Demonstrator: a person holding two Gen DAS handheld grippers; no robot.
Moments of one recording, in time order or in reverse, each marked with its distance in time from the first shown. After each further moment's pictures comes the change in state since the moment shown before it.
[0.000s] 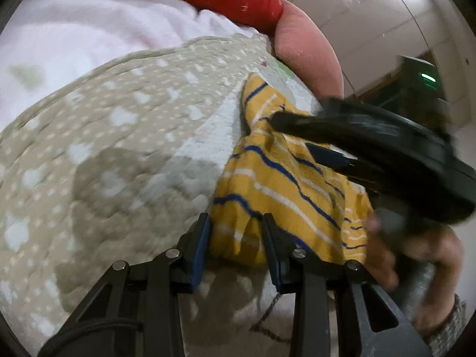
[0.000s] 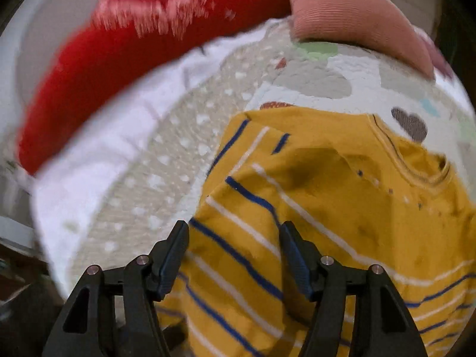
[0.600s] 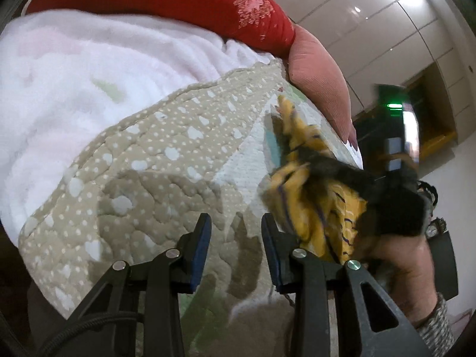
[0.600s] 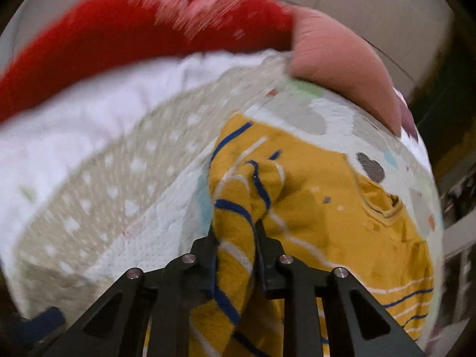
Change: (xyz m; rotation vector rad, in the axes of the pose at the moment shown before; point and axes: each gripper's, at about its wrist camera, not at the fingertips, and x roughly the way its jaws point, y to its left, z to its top) left arm -0.063 0.007 -0.011 0.012 -0.090 0.084; right arm -0.042 0.006 -0.028 -0.113 -0.176 -0.194
